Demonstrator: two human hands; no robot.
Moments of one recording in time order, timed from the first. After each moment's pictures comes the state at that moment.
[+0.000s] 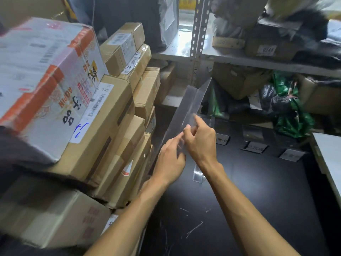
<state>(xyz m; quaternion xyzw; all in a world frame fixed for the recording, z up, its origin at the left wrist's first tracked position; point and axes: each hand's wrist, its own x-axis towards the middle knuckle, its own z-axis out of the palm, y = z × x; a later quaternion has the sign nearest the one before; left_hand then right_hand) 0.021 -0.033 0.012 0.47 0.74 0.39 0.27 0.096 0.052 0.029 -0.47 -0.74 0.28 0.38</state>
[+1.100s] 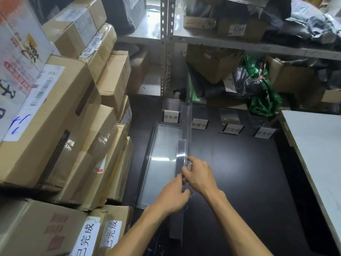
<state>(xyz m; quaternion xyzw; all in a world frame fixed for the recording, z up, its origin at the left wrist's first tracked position) 0.092 -0.073 -0.073 0.51 0.69 0.15 0.49 0.191 0.002 -0.064 -0.60 -0.72 0.35 0.06</state>
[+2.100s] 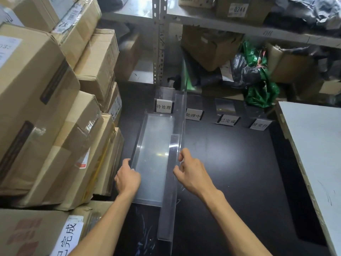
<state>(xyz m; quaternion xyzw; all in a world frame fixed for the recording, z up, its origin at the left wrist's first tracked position) 0.018 -0.069 -0.145 0.23 0.90 0.21 0.31 0.205 -0.007 -0.063 -0.51 -0.78 0.35 0.08</state>
